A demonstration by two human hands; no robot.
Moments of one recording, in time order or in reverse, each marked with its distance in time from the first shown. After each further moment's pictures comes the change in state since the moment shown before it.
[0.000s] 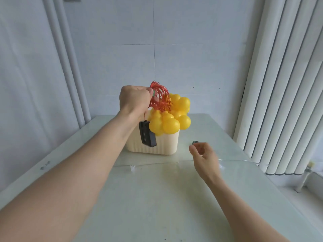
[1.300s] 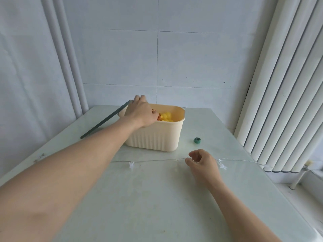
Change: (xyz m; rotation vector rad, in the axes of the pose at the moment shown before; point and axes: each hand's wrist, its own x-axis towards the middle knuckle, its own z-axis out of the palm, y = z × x) left_hand 0.069 -0.098 0.031 1.115 -0.391 0.325; right_hand 0.001 0.013 0.004 -0.254 -0.160 0.089
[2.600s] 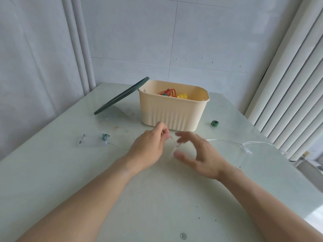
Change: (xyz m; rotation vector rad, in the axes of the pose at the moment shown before) left_hand -0.160 -0.038 0.062 -0.653 0.056 0.201; right_hand -0.038 -0.039 0.036 -0.266 -0.354 -0.613
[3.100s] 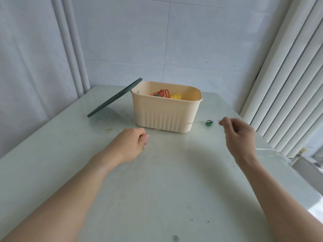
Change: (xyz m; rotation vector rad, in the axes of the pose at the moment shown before) left_hand 0.005 -0.021 -0.029 0.120 -0.144 -0.207; right_hand -0.004 0.042 -0.054 0.307 0.740 0.455
